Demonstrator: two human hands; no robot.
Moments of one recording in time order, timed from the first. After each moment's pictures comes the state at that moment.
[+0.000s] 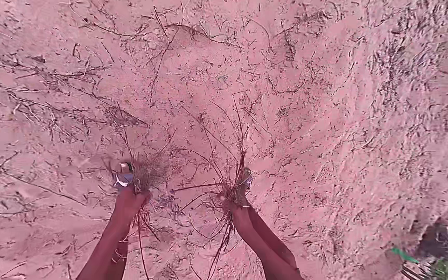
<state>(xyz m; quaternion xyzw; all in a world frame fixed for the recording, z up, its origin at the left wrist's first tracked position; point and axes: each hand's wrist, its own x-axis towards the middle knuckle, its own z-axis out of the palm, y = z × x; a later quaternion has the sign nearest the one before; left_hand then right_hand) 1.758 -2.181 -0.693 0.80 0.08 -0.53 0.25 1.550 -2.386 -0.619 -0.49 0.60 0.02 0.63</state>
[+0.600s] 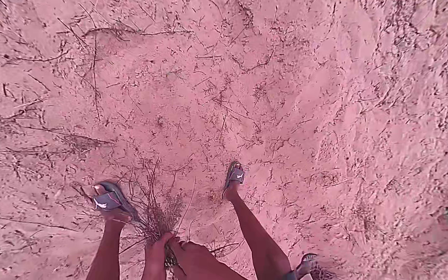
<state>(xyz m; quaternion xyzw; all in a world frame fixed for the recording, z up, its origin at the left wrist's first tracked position) 1.565 -2.276 -0.639 0.71 0.37 -0.46 0.38 1.496 -2.392 -0.593 -0.59 0.19 0.46 0.63</state>
